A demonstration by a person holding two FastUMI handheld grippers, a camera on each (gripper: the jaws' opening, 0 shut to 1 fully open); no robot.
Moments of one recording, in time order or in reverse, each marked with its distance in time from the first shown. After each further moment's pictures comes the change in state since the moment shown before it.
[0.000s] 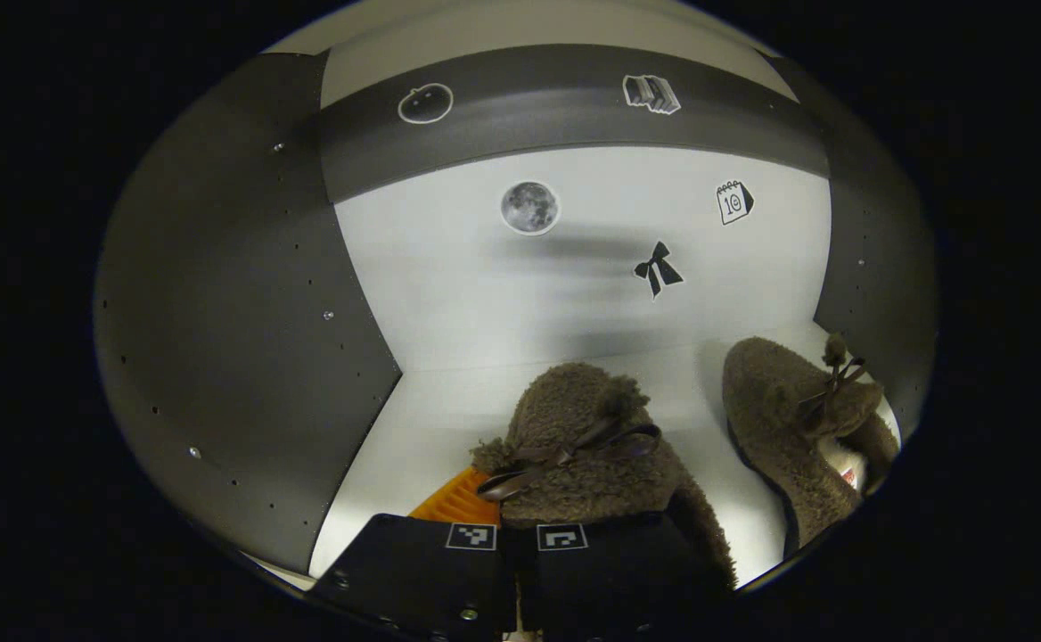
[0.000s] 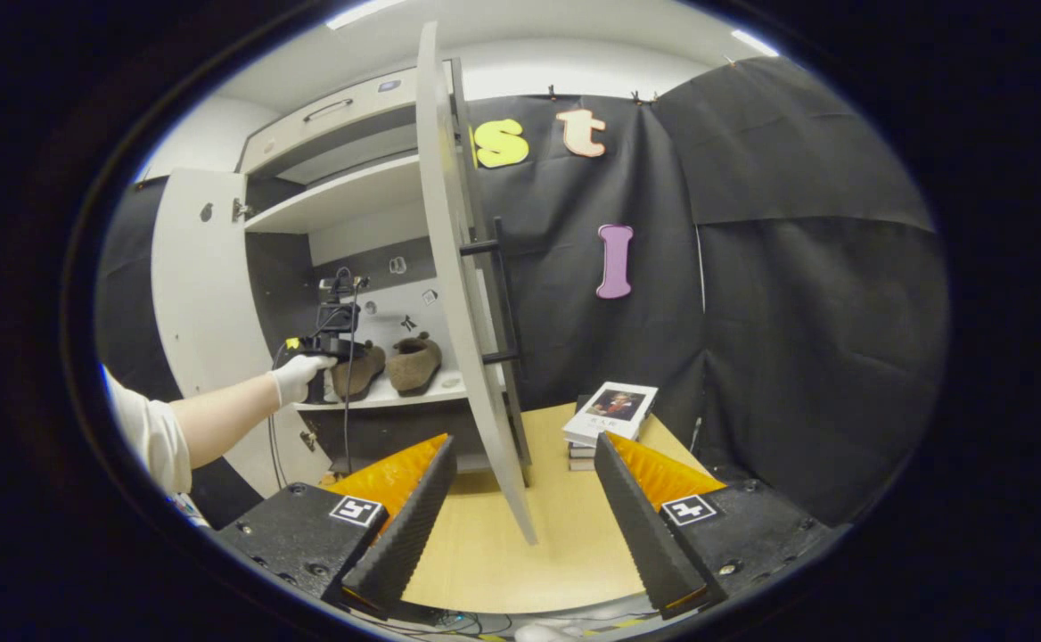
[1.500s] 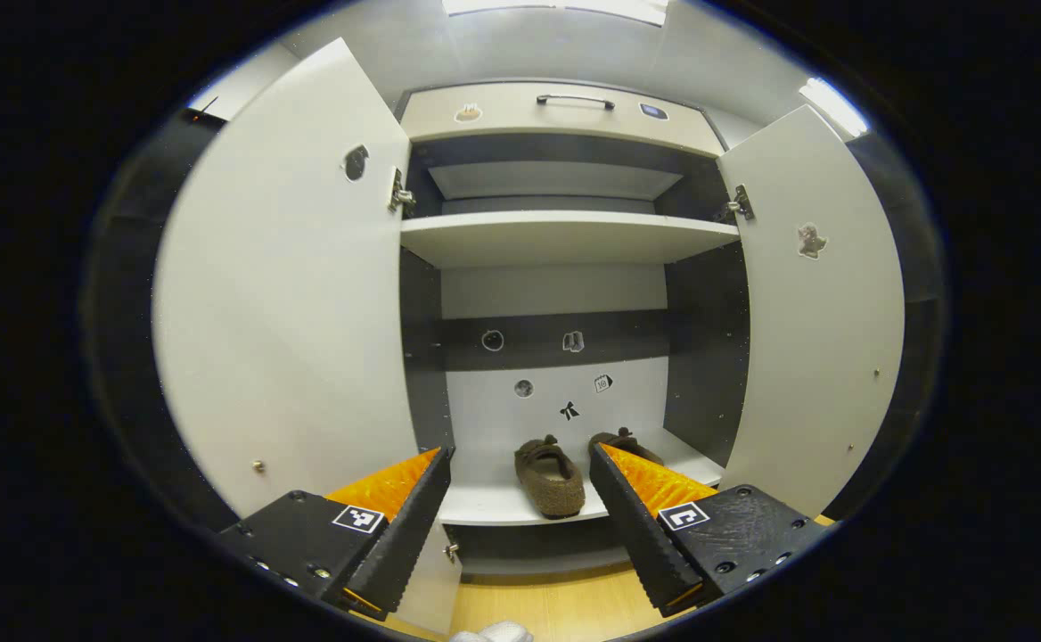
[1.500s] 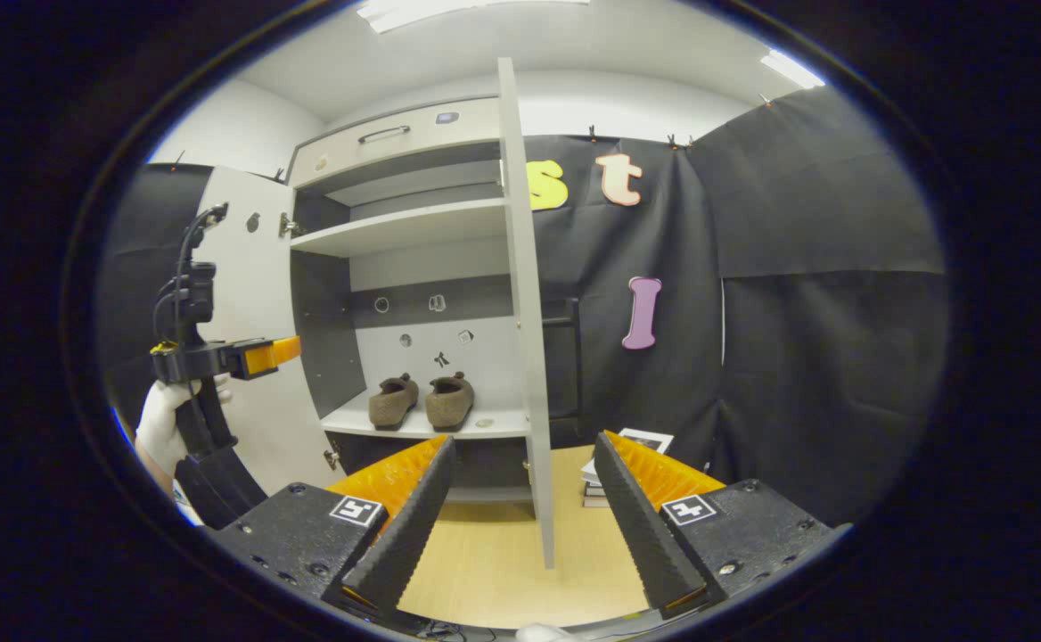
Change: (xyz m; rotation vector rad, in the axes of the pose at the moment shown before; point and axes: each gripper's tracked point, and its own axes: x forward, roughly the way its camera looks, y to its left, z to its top) left arm -0.383 0.041 0.004 -0.083 -0.552 -0.069; right arm -0.036 0.056 0.048 -0.103 -0.157 0.061
